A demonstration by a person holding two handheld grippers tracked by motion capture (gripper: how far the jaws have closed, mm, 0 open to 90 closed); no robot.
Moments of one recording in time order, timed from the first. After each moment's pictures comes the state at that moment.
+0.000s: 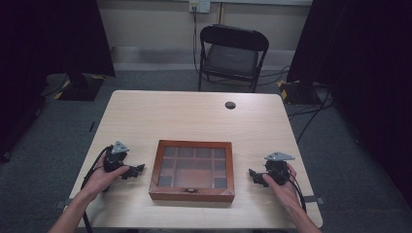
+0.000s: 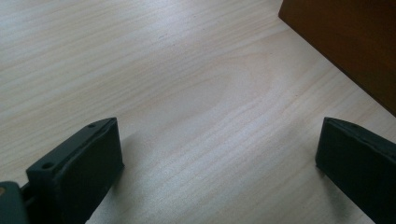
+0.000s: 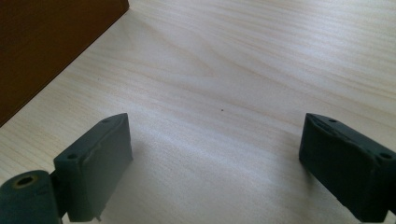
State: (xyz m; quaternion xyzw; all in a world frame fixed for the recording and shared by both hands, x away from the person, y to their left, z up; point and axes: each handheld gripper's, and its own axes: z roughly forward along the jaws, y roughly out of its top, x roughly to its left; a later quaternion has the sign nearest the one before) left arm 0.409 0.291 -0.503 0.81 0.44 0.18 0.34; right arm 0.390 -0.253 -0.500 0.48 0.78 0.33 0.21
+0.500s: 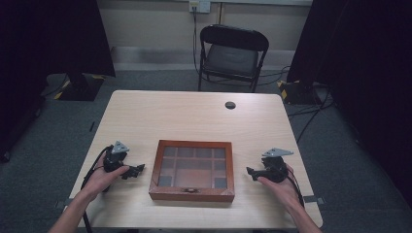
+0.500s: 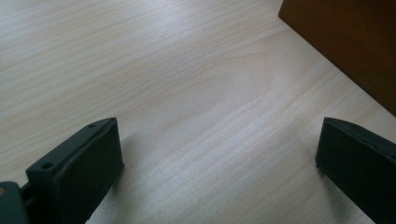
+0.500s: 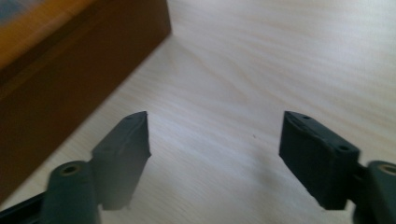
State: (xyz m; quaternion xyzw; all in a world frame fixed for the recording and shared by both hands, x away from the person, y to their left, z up) left arm 0.409 0.291 -0.503 0.81 0.44 0.18 0.34; right arm 0.391 -0.242 -0.476 0.45 0.80 0.35 0.18
